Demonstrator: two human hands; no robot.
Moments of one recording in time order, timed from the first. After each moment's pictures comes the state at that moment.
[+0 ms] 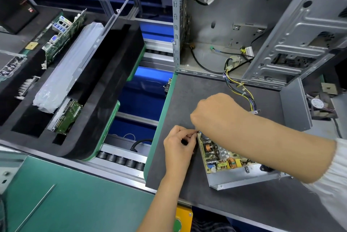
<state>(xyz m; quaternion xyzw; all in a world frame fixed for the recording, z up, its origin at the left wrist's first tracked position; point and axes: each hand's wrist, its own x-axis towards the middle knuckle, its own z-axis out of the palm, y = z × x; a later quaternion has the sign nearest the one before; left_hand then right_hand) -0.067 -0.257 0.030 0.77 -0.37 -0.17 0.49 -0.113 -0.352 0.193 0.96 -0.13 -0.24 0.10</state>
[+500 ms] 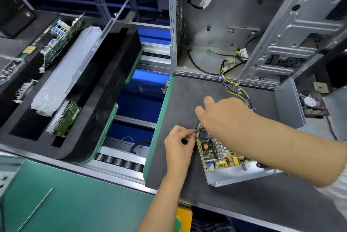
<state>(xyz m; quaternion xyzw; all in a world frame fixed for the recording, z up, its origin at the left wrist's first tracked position) -0.070 -0.260 0.026 0.76 -0.34 -0.23 0.51 -0.135 -0.350 0.193 0.95 -0.19 -0.23 0.11</state>
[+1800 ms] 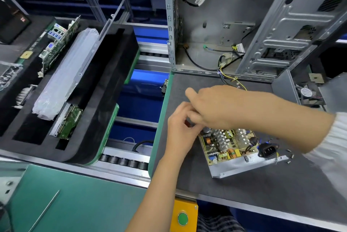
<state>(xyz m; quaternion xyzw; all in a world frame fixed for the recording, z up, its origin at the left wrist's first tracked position) -0.046 -0.275 0.073 0.64 -0.46 -0.23 0.58 -0.121 -0.364 0.200 0.96 -0.19 -0.18 -0.05</state>
